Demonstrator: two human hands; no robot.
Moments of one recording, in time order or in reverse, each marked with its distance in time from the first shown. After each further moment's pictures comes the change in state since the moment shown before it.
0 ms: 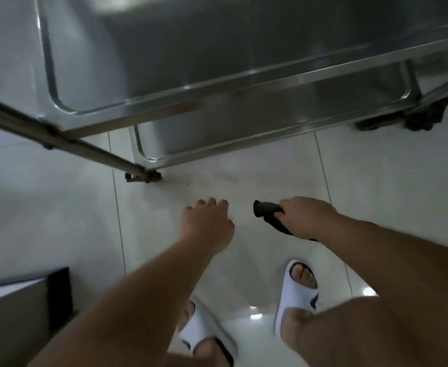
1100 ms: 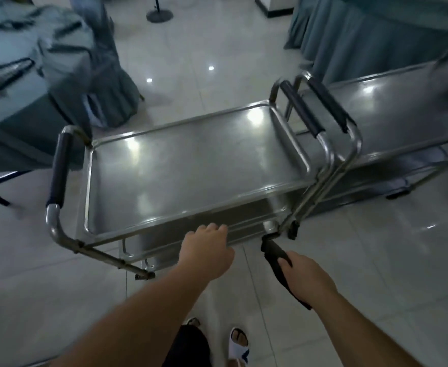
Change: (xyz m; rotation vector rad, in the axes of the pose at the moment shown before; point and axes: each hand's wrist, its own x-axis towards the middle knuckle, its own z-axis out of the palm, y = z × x) left_hand -0.381 0.227 -0.494 0.003 0.314 0.138; right_hand -0.548 0.152 -0.279 0.555 0.478 0.213
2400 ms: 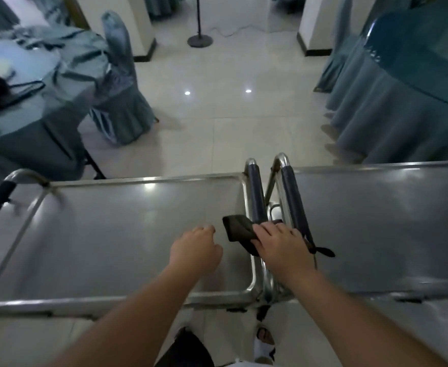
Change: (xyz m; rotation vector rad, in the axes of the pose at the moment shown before) left_hand 0.319 0.168 -0.166 -0.274 0.074 -0.343; right_hand 0.342 0.018 -0.318 -0.436 0.511 -0.826
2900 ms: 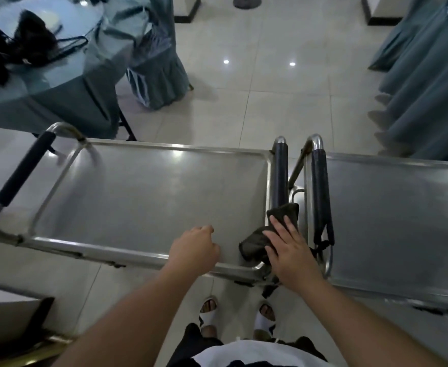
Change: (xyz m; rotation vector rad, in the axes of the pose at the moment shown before) left_hand -0.045 -0.020 0.044 -0.062 -0.062 -0.223; right_hand -0.041 0.013 0.066 0.265 -0.283 -0.034
